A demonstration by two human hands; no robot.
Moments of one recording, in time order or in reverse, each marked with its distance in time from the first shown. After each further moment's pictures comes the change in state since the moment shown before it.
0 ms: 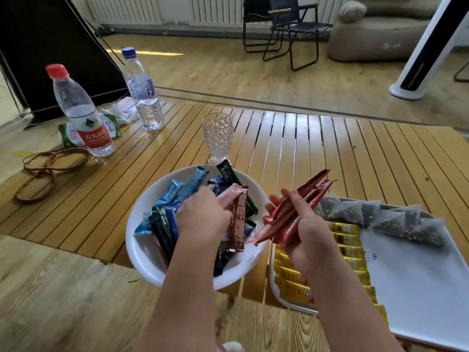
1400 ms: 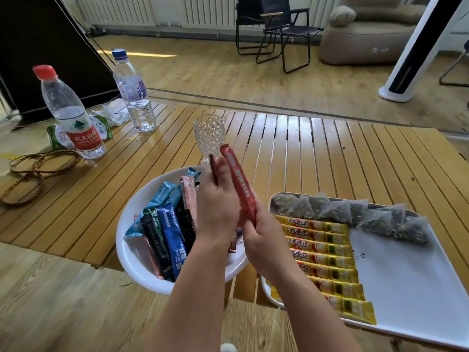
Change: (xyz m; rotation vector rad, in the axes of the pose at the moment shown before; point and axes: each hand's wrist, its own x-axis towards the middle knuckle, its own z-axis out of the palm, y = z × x) left_hand -0.030 0.043 -0.004 -1.086 0.093 0.159; right_hand -0.004 0.034 0.009 -0.996 -0.251 -0.455
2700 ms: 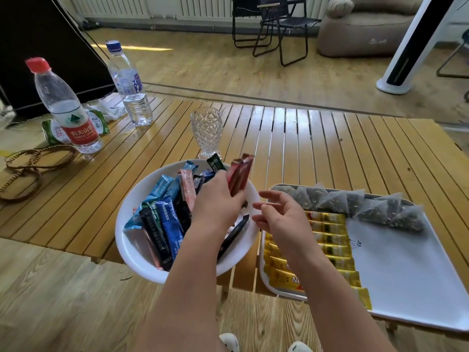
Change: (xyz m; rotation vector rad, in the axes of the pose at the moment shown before) left_hand 0.017 -0.031 -0.009 0.736 -0.210 0.118; right_hand 0.002 0.007 -0.029 0.254 0.137 0.201
